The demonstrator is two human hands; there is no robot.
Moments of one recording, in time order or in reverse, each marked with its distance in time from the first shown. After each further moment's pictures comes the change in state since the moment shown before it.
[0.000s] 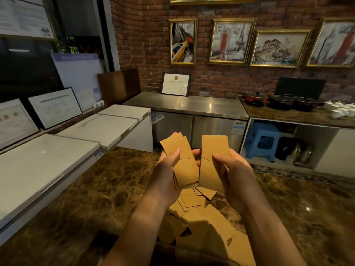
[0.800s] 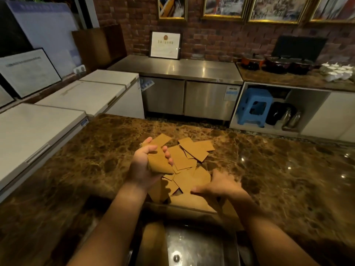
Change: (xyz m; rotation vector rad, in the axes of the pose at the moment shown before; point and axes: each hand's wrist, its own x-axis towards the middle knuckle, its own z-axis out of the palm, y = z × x) left_hand -0.001 -0.065 -0.065 -0.341 0.296 -0.215; right_hand 0.028 0.163 -0.071 -1.267 -0.154 0.588
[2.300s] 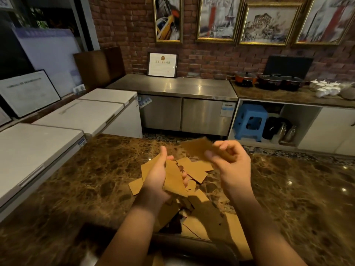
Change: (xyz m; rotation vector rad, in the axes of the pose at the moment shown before) left_hand 0.019 -0.004 0.049 0.271 0.023 -0.186; right_hand -0.060 -0.047 -0.077 1.180 0.529 -0.895
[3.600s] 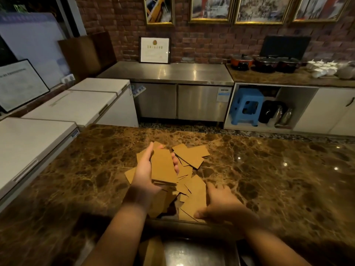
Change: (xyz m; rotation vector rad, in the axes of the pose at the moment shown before) left_hand 0.018 -0.014 -0.035 -0.251 -0.064 -0.037; right_hand -0.058 0.084 -0.030 -1.244 -0.724 0.807
